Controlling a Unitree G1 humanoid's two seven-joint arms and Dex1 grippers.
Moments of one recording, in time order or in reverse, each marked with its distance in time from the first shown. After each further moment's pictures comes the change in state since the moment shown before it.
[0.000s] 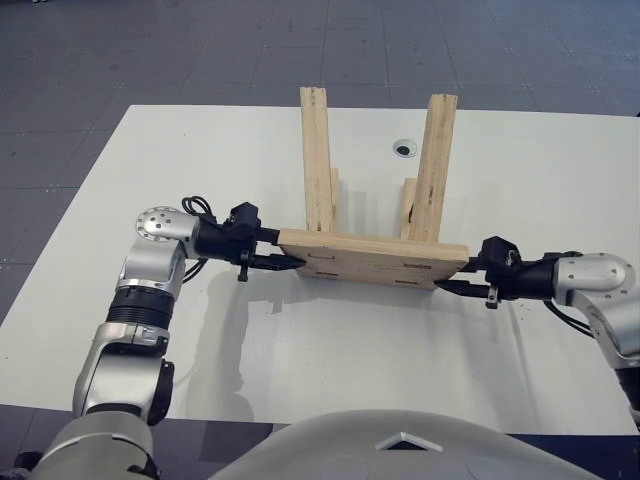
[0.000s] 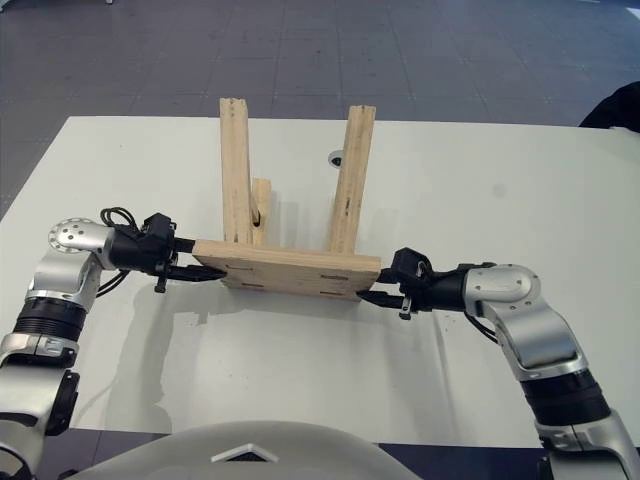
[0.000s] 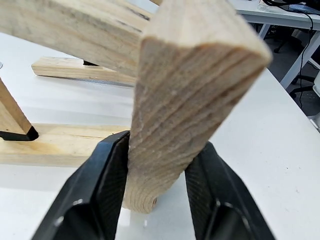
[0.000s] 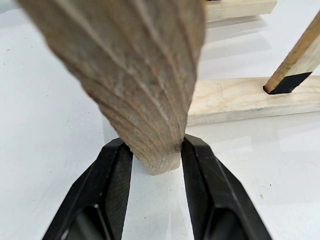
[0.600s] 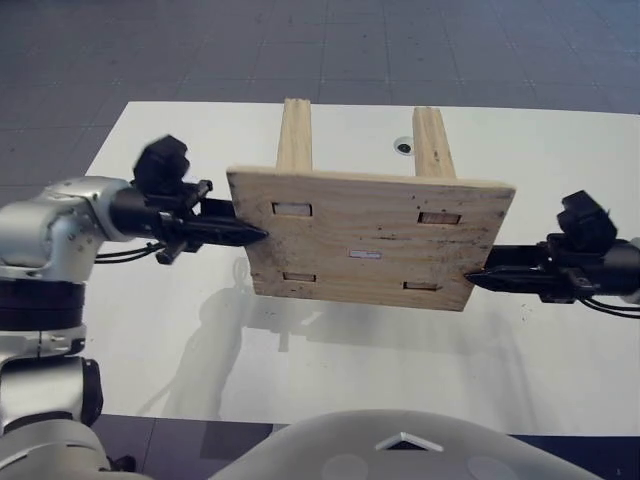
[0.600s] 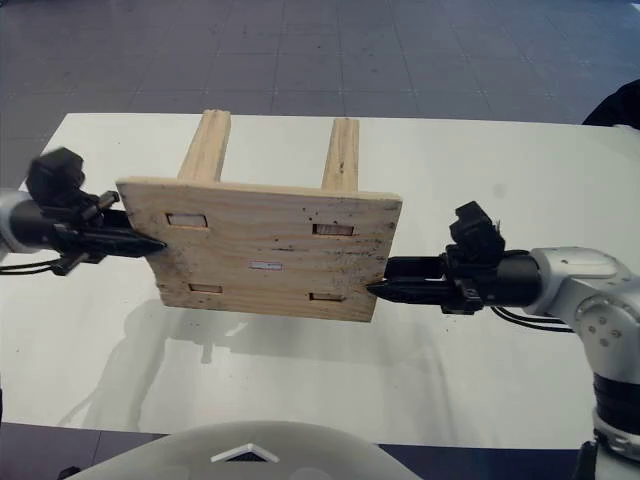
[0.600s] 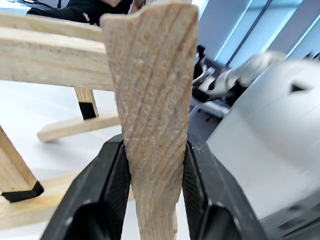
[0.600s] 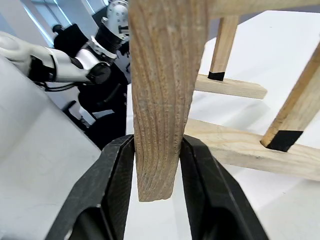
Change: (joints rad) left arm -0.091 0.312 0.166 -0.397 -0.605 0.960 0.008; right arm -0.068 -0.150 -0.386 -0.176 0.868 0.664 0.095
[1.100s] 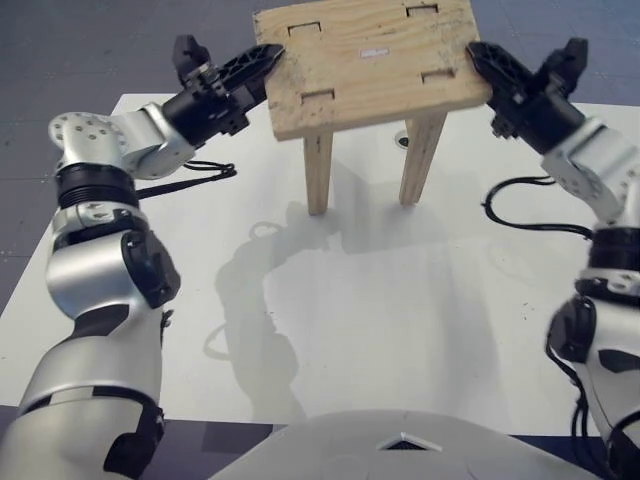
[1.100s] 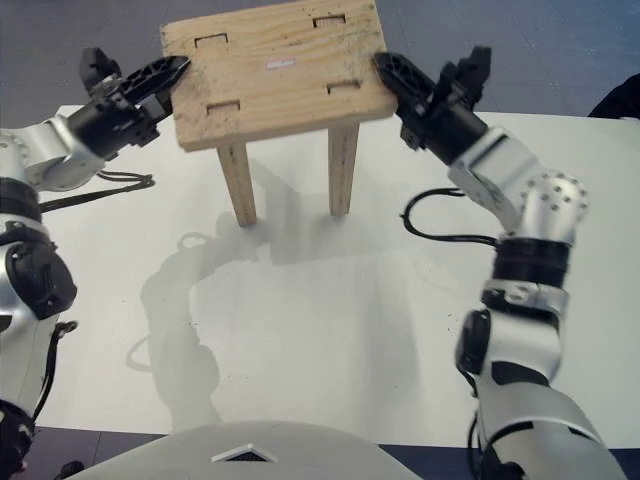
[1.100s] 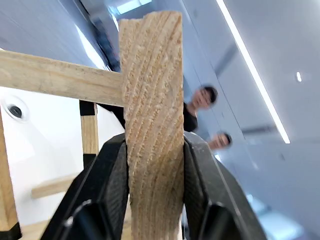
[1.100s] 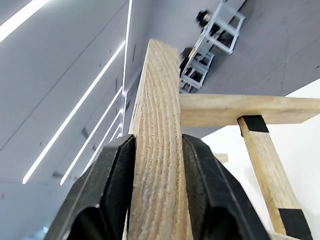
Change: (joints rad) left arm -0.609 -0.441 0.423 1.055 -0.125 0.145 1.032; right arm -0.746 0.572 -0.045 0.946 0.352 -0.228 -1.166
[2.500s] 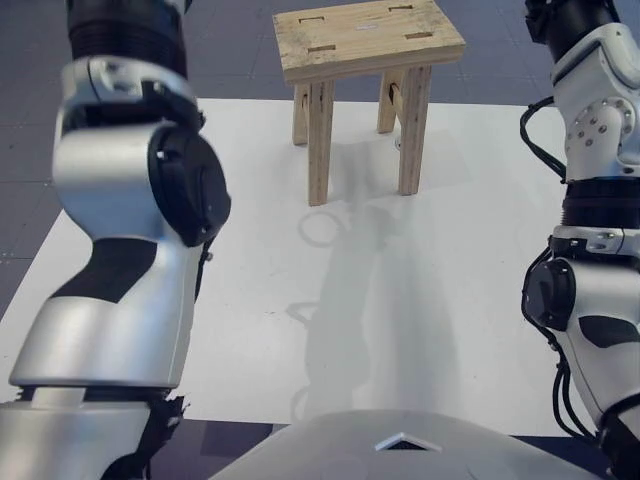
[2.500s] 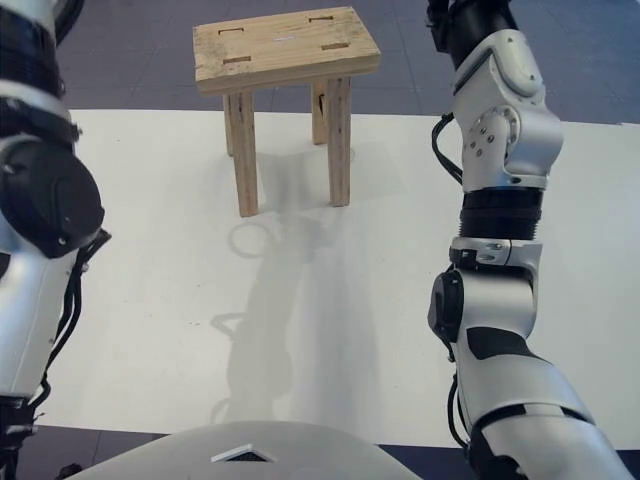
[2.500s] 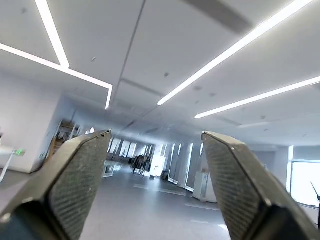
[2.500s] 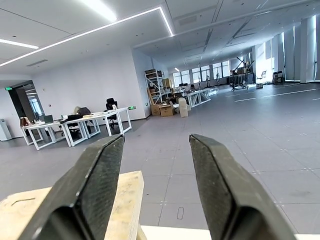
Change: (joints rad) left arm -0.585 -0.222 -0.159 -0.046 0.706 -1.215 0.348; right arm -0.065 0.058 0.105 -0.241 -1.055 -0.399 0.091
